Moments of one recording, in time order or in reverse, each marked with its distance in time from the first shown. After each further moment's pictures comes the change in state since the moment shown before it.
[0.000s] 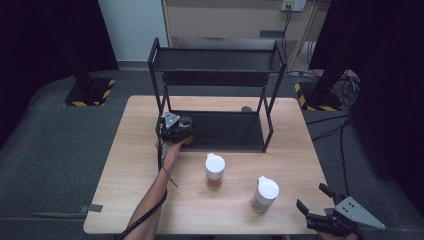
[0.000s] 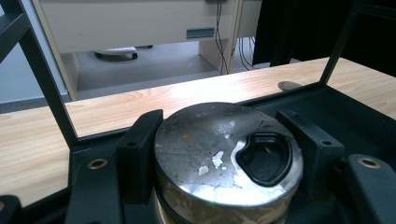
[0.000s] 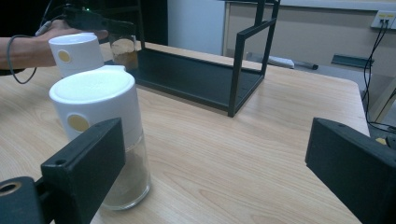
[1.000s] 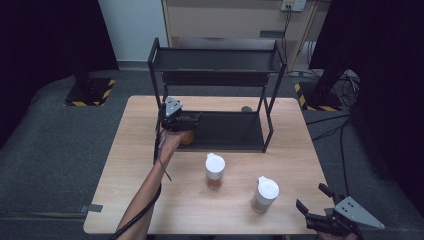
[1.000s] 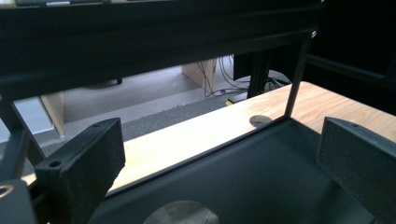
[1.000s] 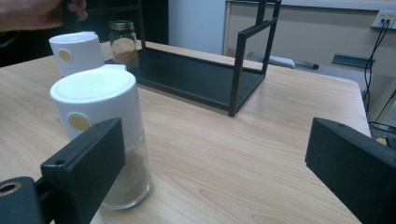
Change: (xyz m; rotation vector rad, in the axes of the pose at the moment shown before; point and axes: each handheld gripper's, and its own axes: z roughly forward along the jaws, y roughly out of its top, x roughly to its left) left arm -0.002 0.067 -0.025 -0.060 -0.089 0.079; right arm 0.000 0.001 0.001 0.004 0.002 -0.003
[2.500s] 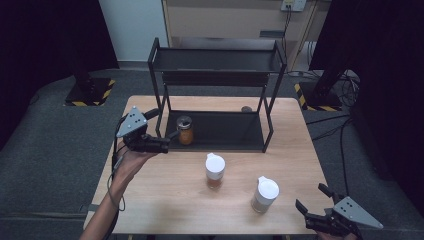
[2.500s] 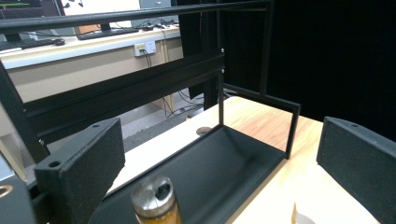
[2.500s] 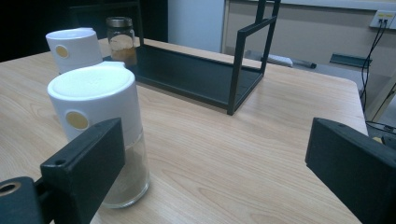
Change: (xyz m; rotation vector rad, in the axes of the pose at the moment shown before) left arm 0.019 0.023 -0.147 -0.082 -0.207 0.093; right arm 0.002 0.002 0.001 0.009 -0.009 -0.011
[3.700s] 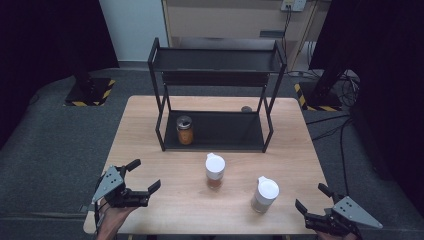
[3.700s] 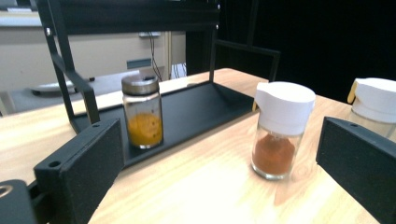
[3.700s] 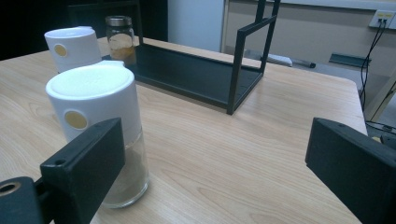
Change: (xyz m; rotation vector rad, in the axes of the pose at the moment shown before) left arm -0.042 -0.126 -0.083 -0.012 0.030 -0.118; right arm 0.001 0.001 0.001 0.005 -0.003 -0.001
